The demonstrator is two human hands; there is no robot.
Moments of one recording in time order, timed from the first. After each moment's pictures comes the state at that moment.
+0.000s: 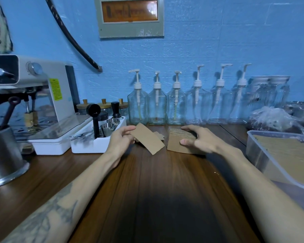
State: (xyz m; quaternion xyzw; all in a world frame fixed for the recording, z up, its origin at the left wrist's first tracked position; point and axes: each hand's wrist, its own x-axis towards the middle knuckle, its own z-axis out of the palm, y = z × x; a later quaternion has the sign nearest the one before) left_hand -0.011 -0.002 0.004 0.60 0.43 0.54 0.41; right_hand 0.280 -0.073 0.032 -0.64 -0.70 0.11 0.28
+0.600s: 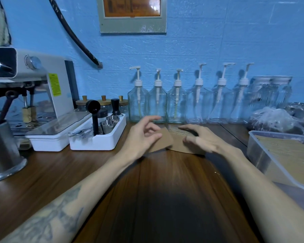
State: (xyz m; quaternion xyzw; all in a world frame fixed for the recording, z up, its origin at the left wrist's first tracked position) left_hand 0.026 -0.045 0.024 0.78 0.26 0.49 0.27; right_hand 0.281 -0.069 0.028 -0.62 -0.72 0.12 0.29
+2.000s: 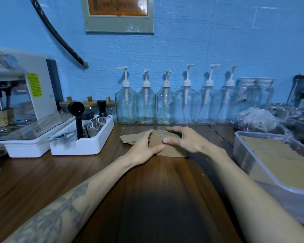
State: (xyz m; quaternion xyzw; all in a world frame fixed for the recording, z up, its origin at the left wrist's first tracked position) left_hand 0.074 -0.017 -0.006 0.80 0.37 0.33 0.34; right_hand 0.273 -0.064 0.032 -0.61 -0.72 0.15 0.30
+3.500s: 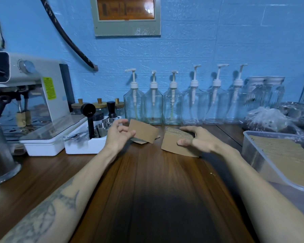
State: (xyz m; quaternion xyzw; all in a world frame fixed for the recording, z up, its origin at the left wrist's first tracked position) left_hand -0.004 0.011 0.013 0.64 0.42 0.55 0.33; right_hand 0.281 -0.077 0.037 -0.64 -0.68 0.17 0.31
